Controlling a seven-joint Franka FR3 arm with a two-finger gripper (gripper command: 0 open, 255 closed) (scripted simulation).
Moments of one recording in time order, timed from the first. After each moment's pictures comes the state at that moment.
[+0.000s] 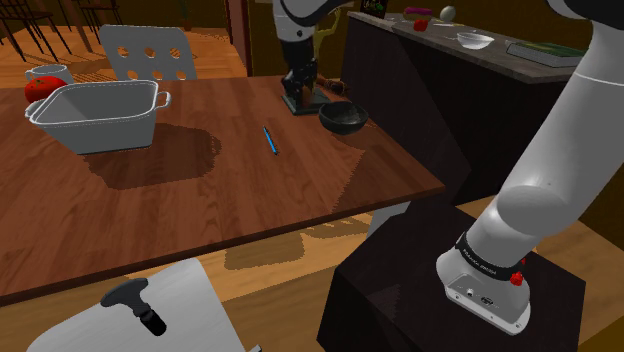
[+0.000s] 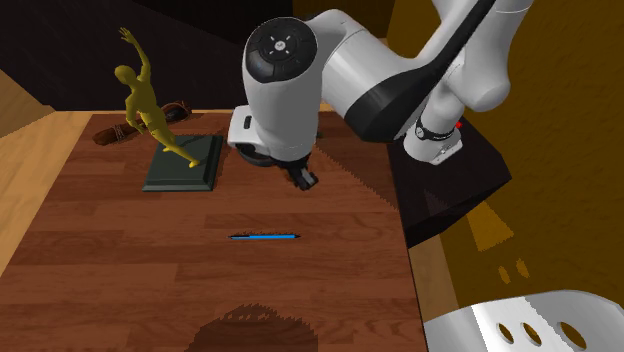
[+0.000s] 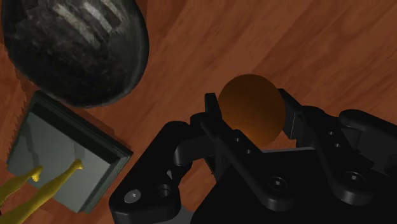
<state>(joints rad) -0.08 0.10 0.35 -1.80 -0.22 1.80 0.06</state>
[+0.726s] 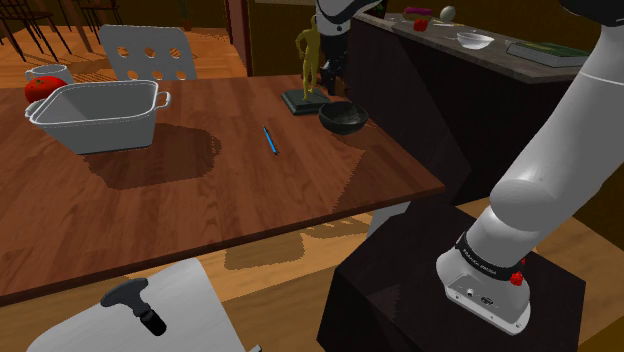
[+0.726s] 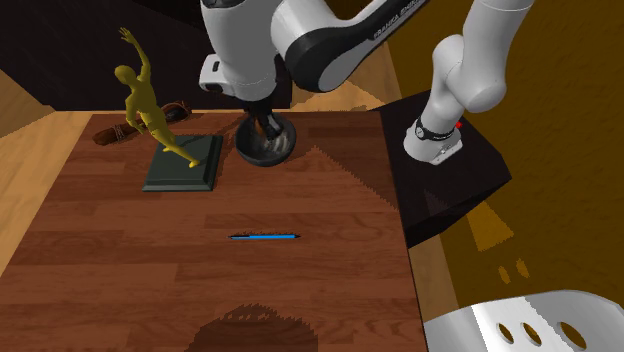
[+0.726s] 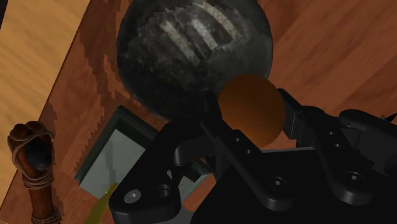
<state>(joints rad) -0.23 0.08 0.23 -1.84 -0.22 1.87 -0.19</state>
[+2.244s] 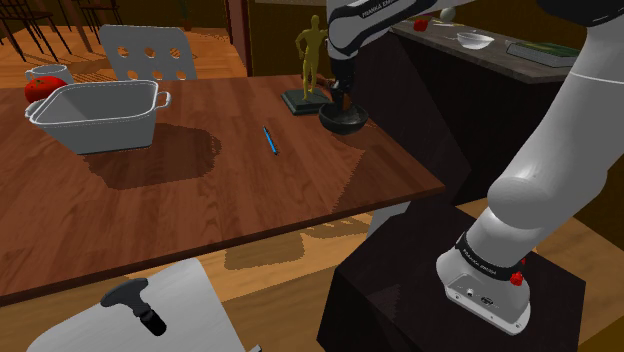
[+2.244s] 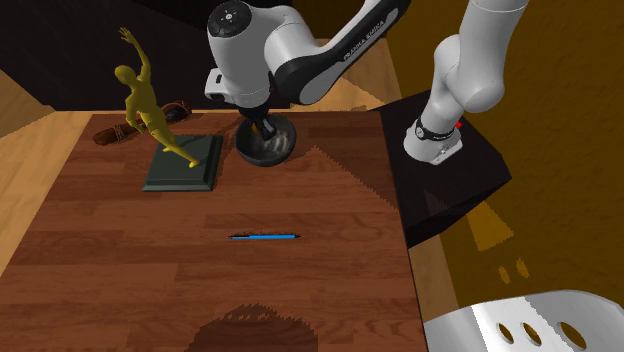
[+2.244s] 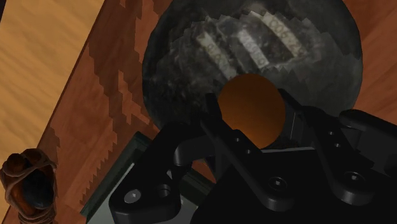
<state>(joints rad) -0.28 0.14 0.19 -1.95 -0.25 2.04 -0.25</state>
